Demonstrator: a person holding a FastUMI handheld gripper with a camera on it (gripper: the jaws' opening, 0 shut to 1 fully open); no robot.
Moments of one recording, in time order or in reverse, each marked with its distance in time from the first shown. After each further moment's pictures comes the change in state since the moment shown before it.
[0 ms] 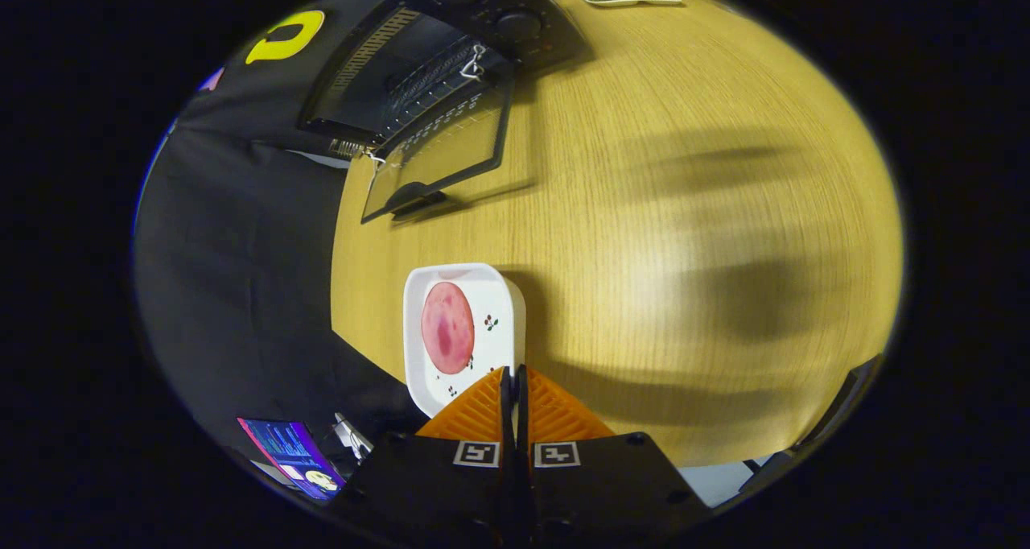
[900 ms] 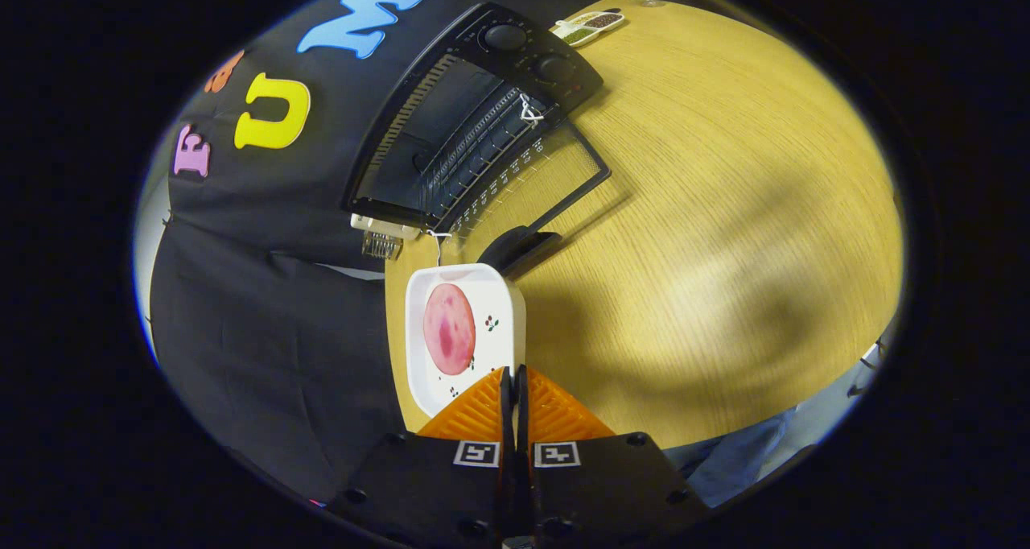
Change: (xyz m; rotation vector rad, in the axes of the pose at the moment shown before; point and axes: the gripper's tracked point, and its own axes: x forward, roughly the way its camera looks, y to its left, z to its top) arm 0.035 0.108 0.021 0.307 -0.385 0.087
